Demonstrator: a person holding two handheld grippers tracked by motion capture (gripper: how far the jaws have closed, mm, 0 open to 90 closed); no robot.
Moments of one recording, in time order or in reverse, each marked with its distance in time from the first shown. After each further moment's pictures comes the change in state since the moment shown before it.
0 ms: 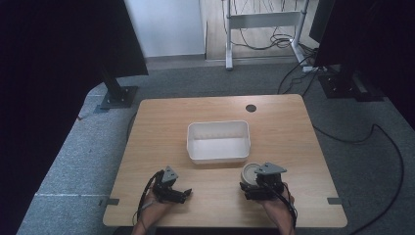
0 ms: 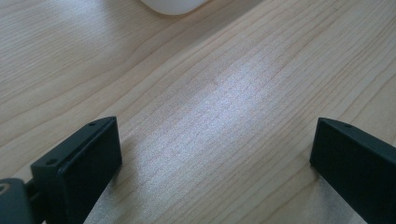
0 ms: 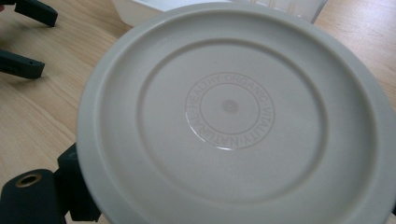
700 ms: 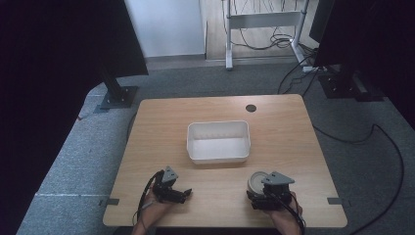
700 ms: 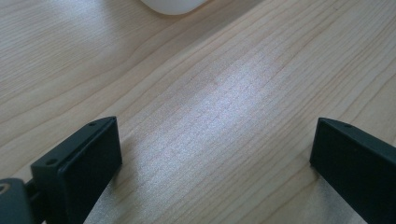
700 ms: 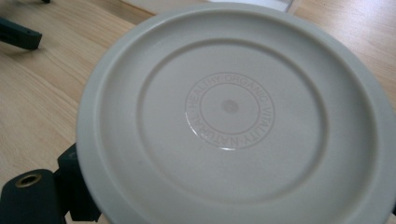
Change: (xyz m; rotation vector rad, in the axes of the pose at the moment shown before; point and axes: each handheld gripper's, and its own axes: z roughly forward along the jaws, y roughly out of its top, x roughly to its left) left arm 0.000 0.000 0.000 0.000 0.000 0.000; right arm 0.001 -0.025 -0.020 0.008 -0.030 -0.007
